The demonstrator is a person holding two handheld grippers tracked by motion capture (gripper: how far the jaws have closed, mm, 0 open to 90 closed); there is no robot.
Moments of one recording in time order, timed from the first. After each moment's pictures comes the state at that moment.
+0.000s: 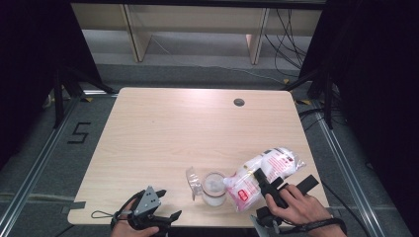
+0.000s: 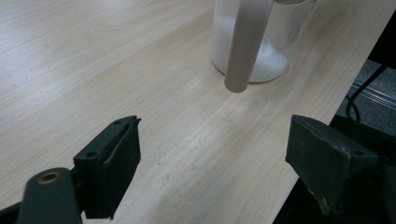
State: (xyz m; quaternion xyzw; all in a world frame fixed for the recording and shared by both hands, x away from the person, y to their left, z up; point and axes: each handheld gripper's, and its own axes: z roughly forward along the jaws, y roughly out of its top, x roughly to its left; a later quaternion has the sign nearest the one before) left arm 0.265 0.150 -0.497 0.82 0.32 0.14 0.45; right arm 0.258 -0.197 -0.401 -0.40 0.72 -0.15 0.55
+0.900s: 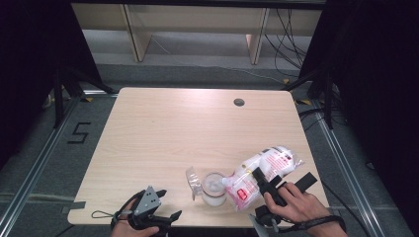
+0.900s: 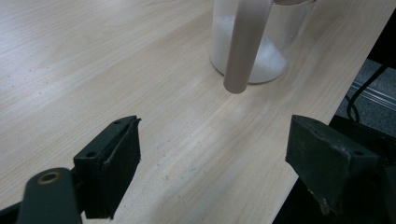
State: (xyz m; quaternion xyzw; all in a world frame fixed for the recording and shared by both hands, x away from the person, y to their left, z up) left arm 0.265 0.150 -0.497 0.82 0.32 0.14 0.45; right arm 0.258 -0.194 -0.397 -0.39 0.73 -0.15 0.54
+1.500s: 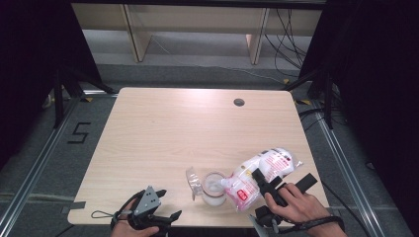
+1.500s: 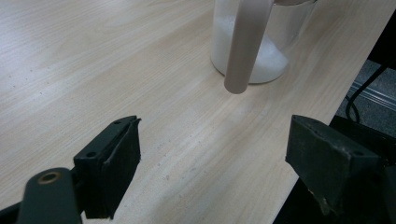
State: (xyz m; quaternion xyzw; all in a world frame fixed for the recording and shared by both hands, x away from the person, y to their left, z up) left arm 0.265 0.149 -0.497 0.82 0.32 0.14 0.45; right arm 0.258 -0.195 -0.400 -0.38 0.74 -0.12 0.54
